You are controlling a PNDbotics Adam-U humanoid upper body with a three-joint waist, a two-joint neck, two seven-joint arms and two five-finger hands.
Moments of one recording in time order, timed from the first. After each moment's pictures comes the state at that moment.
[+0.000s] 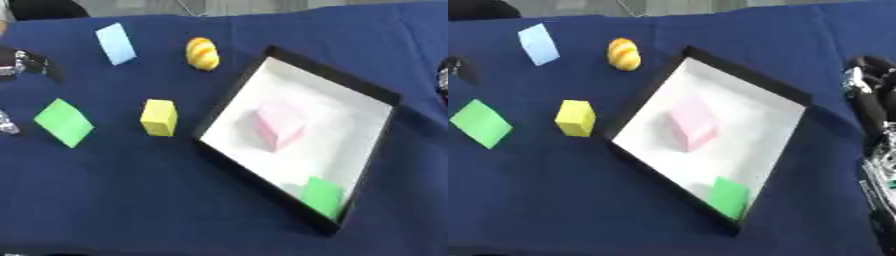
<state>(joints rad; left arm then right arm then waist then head) -0.75 0.89 -0.27 -1.14 -0.54 -0.58 -0.54 -0.28 -0.47 0.02 -1.73 -0.26 0.04 -0.51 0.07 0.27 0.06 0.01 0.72</state>
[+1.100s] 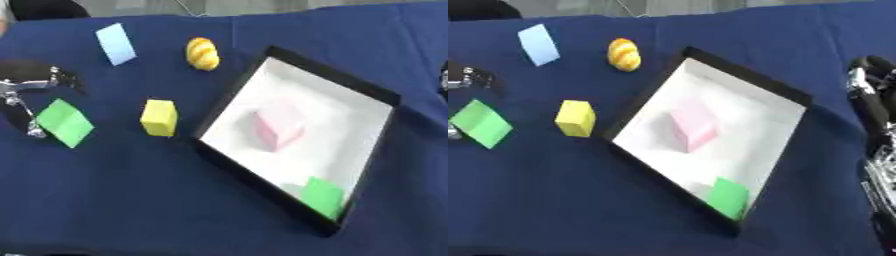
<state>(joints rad) -0.83 0.74 -0.27 -0.92 -0.79 -0.65 -0.47 -0.29 -0.46 0.02 -1.73 -0.26 0.04 -0.51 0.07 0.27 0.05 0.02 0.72</state>
